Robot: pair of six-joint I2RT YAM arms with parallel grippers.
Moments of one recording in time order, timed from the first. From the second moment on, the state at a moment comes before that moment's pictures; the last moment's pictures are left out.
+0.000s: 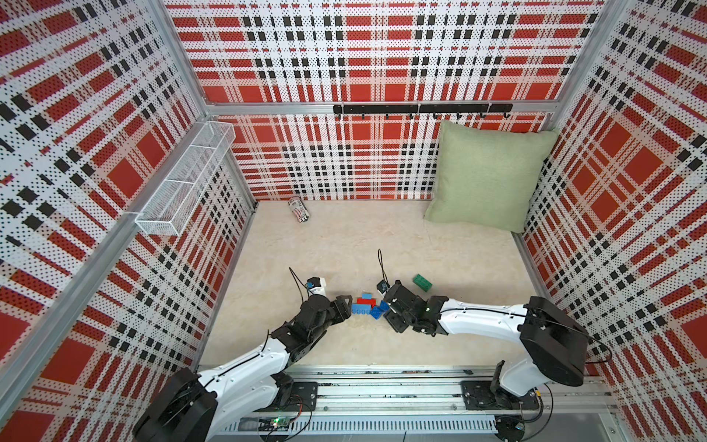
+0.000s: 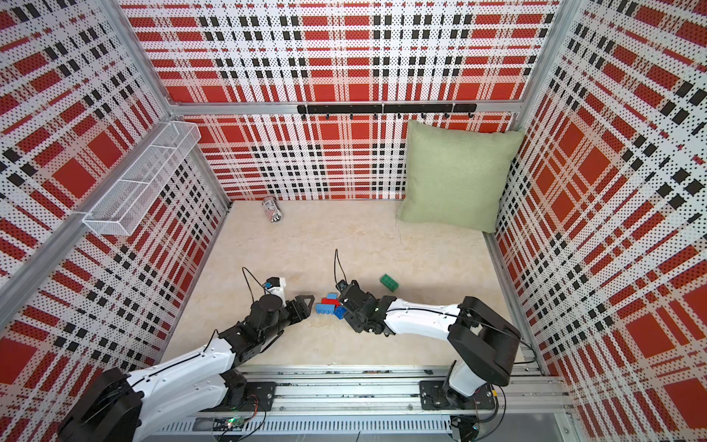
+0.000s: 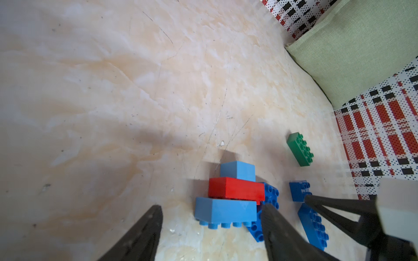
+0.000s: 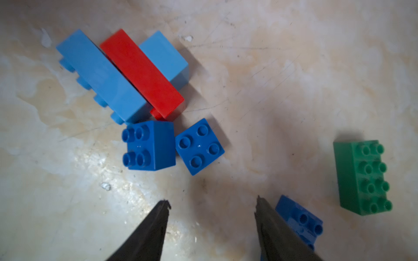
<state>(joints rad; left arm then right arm) -0.63 0.98 0.24 0.17 -0.12 -0.86 1.00 1.59 0.84 -0.29 0.28 0.16</state>
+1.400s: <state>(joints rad) -0.73 1.22 0.26 0.38 0.01 -0.92 0.93 1.64 0.80 -0.13 -0.03 0.19</state>
